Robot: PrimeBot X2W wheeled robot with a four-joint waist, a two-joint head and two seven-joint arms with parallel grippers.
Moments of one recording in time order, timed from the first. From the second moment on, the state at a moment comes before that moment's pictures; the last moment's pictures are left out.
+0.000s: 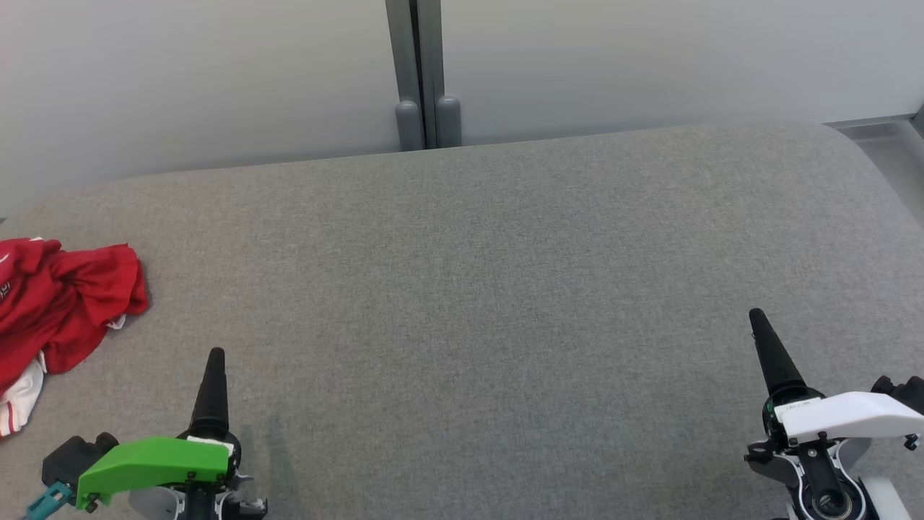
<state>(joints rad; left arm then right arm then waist) -0.08 0.04 0.07 0.31 -1.23 -0.11 0.02 -0.11 -0.06 -0.08 0.27 1.28 0.13 0.02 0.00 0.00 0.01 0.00</state>
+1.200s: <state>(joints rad) -0.10 0.06 -0.04 0.35 -0.68 -0.02 -0.10 -0.13 -0.04 -0.05 0.27 0.67 0.13 -0.10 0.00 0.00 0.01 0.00</state>
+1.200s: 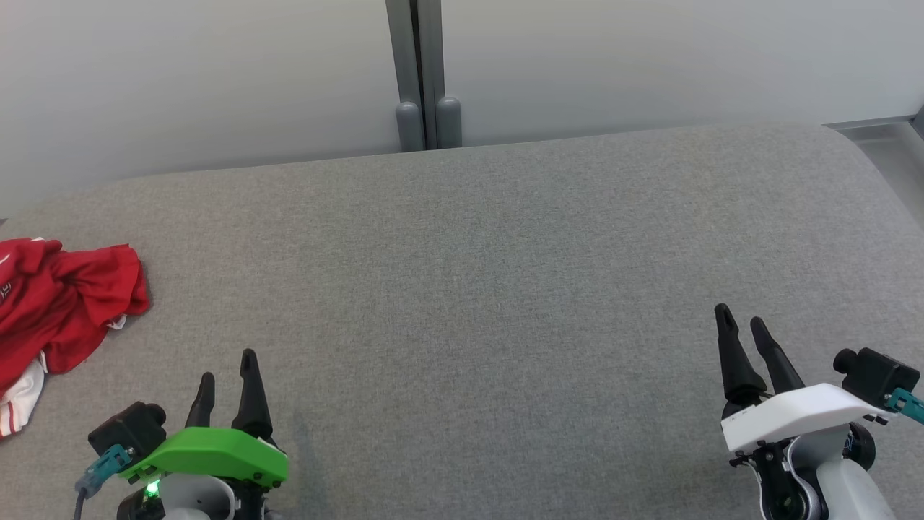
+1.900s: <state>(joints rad) -0.10 0.06 -0.10 0.37 -0.44 -0.01 -0.16 -0.12 -0.04 -0.02 0.30 0.42 0.13 -0.16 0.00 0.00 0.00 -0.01</state>
